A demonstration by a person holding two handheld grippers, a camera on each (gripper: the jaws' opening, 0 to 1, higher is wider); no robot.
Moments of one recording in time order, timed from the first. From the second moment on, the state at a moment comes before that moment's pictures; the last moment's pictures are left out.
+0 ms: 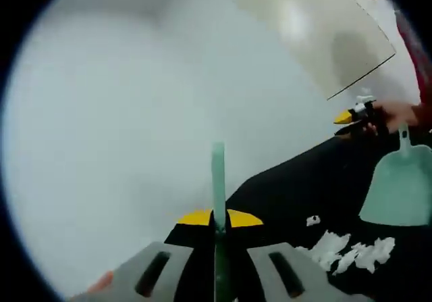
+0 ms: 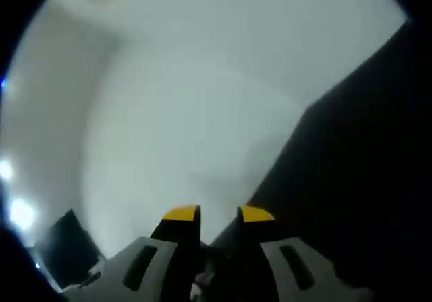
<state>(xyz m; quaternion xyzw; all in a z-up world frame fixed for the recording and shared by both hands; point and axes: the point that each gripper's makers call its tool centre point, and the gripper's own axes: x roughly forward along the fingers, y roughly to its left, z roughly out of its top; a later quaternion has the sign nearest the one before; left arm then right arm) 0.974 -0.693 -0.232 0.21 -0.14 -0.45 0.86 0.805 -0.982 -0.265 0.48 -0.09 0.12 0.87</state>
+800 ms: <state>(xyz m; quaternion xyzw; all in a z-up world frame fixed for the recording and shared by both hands) 0.795 -0.734 -0.247 0.21 -0.01 -0.66 0.73 0.800 -0.986 -0.262 0.50 -0.10 0.13 0.85</state>
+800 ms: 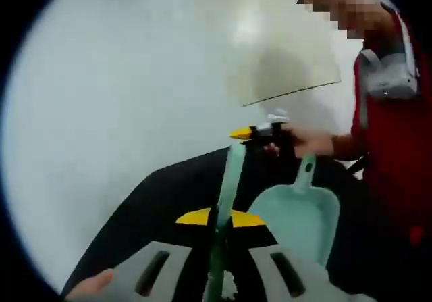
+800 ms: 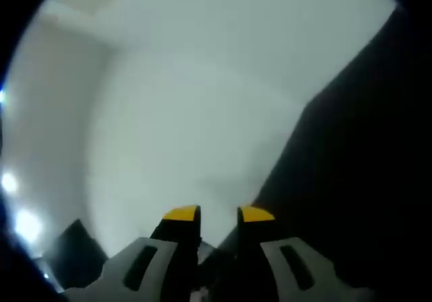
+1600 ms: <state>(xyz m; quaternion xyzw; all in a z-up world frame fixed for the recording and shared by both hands) 0.899 -0.667 -0.203 0.13 -0.02 -0.41 0.90 0.803 -0.987 -0.264 0.50 -0.10 0.13 0.85</state>
